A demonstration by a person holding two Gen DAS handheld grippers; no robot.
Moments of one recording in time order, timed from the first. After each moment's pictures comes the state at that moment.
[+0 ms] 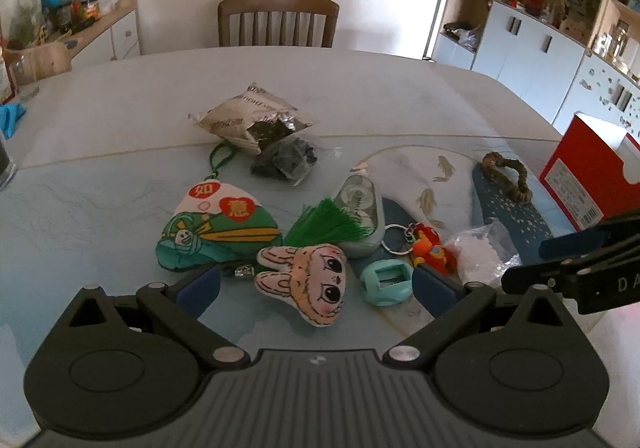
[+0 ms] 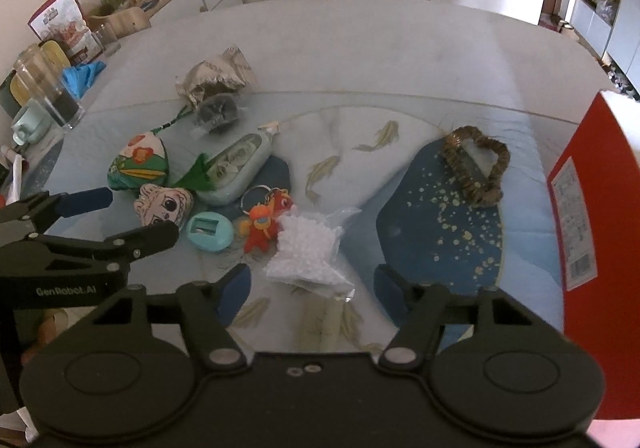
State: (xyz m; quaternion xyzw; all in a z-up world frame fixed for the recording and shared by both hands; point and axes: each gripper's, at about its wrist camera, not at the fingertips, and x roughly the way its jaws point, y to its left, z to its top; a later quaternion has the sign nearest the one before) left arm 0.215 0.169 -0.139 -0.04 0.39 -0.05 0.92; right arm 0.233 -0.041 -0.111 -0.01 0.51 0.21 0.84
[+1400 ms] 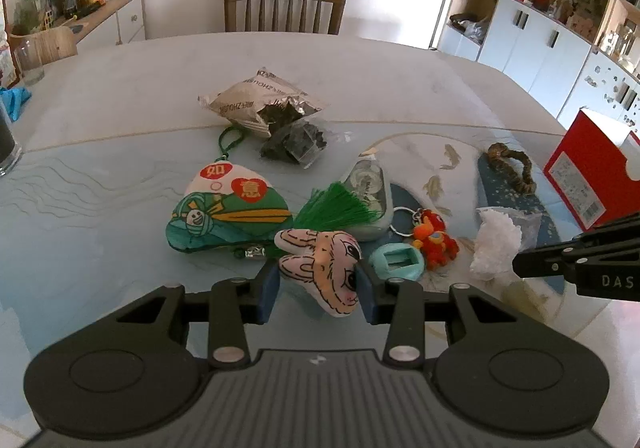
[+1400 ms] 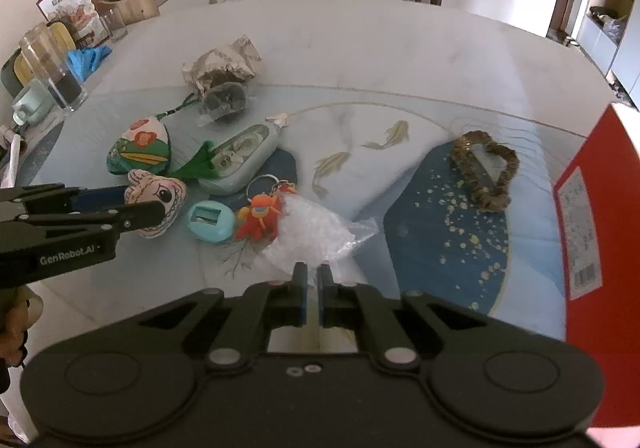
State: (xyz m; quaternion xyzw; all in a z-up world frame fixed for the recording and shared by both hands) left arm 0.209 0.172 -0.139 -0.04 0.41 -0.05 0.91; right arm 0.224 -0.039 -0.113 -0.04 0.49 0.21 0.85
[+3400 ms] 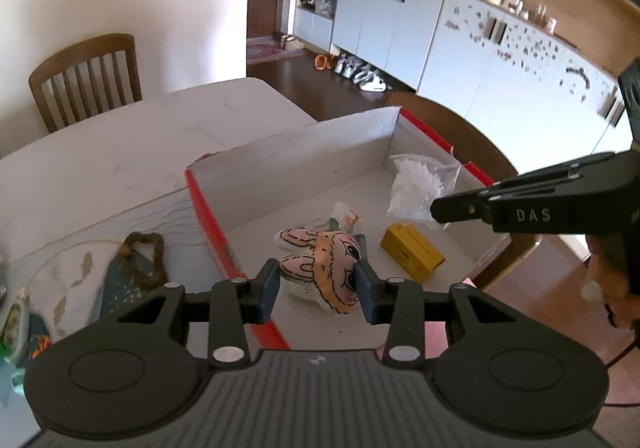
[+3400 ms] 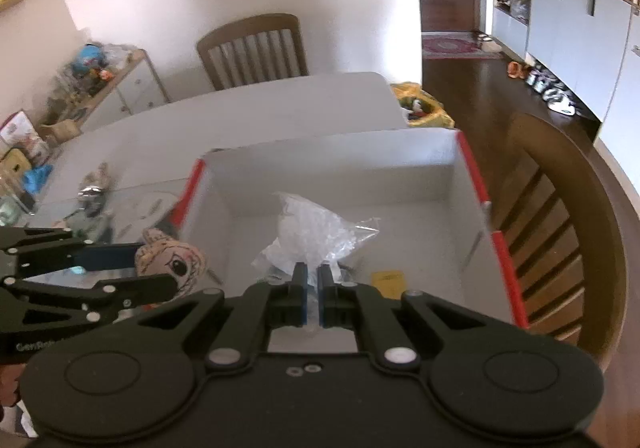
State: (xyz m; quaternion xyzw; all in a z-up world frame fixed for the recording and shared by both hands) left arm 0.234 -0.189 -0.044 0.05 0.40 -0.21 0.89; right arm 0.224 -0.375 -0.040 0.05 0.44 0.14 0.89
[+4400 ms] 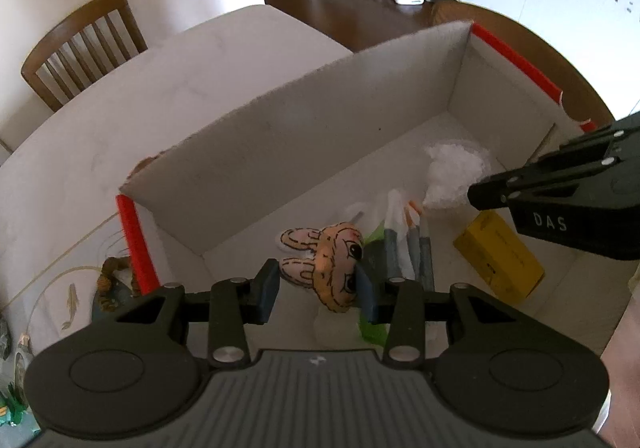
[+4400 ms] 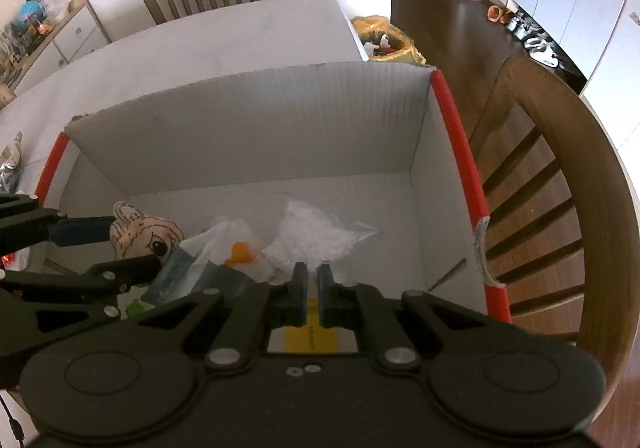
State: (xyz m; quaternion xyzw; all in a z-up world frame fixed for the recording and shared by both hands) left arm 0.331 -0.254 -0.108 0.15 0.51 -0.15 0.84; right arm 0.314 -0.383 -0.114 0.02 0.53 0.10 0.84
